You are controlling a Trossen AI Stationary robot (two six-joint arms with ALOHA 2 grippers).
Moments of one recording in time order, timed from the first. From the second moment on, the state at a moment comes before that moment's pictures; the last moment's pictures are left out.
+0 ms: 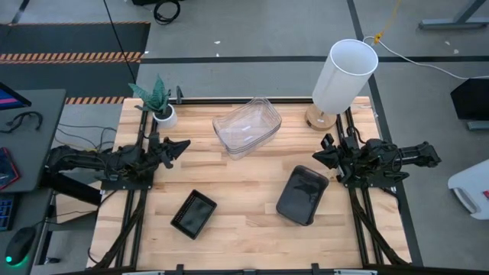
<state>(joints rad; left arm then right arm) -0.08 0.22 0.01 0.35 -0.51 -0.71 0.10 0.01 0.01 0.31 0.06 0.31</state>
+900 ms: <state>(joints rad) -0.08 0.22 0.01 0.35 -0.51 -0.71 0.10 0.01 0.01 0.31 0.06 0.31</state>
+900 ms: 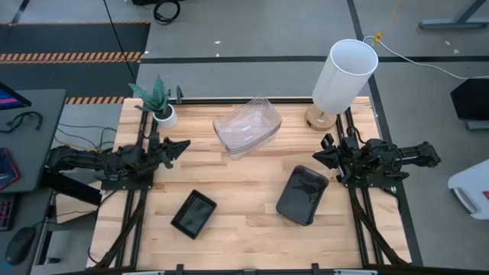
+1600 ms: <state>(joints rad) -0.08 0.22 0.01 0.35 -0.51 -0.71 0.10 0.01 0.01 0.31 0.06 0.31</state>
